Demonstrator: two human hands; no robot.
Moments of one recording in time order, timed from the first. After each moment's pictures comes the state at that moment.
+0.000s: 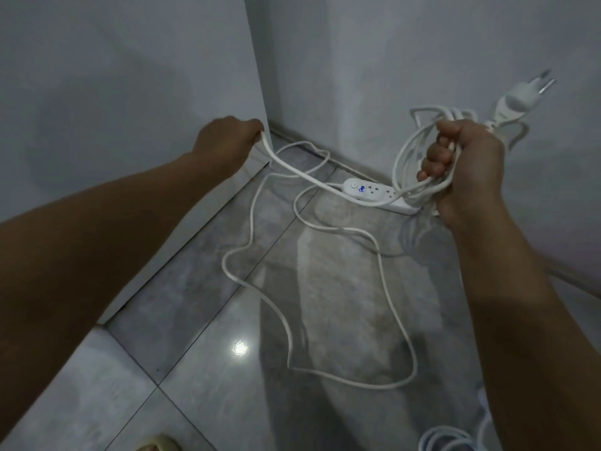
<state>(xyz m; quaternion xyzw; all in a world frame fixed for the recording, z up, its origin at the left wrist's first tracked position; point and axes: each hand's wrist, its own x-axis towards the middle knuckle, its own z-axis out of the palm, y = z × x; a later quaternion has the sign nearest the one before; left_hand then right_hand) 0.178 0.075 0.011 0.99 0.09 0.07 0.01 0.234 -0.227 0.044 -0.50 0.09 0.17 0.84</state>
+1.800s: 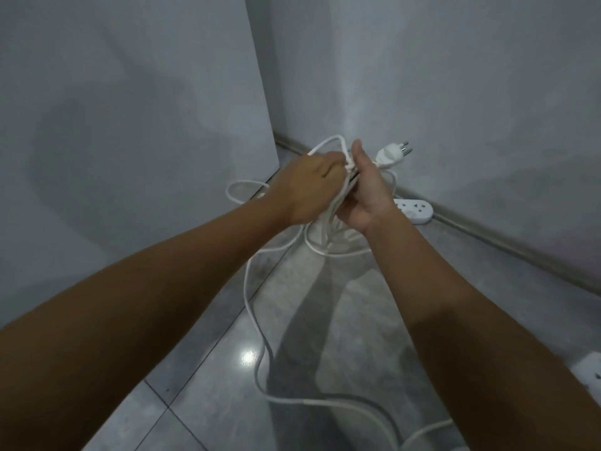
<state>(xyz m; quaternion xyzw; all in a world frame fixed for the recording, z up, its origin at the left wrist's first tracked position) 0.172 -0.030 0.022 0.96 -0.01 0.07 0.25 0.234 -0.127 -0.017 -0.38 0.09 0.39 0.83</state>
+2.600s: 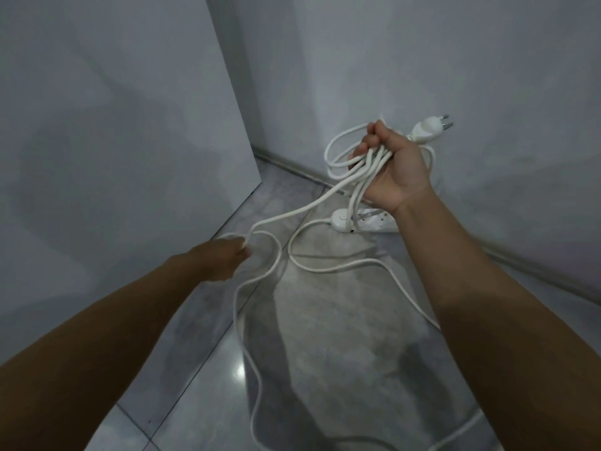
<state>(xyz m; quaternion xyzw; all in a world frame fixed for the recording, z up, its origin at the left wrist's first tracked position) 0.125 0.060 -0.064 0.93 0.16 -0.28 0.15 0.296 -0.175 0.005 -0.27 0.05 0.32 0.91</state>
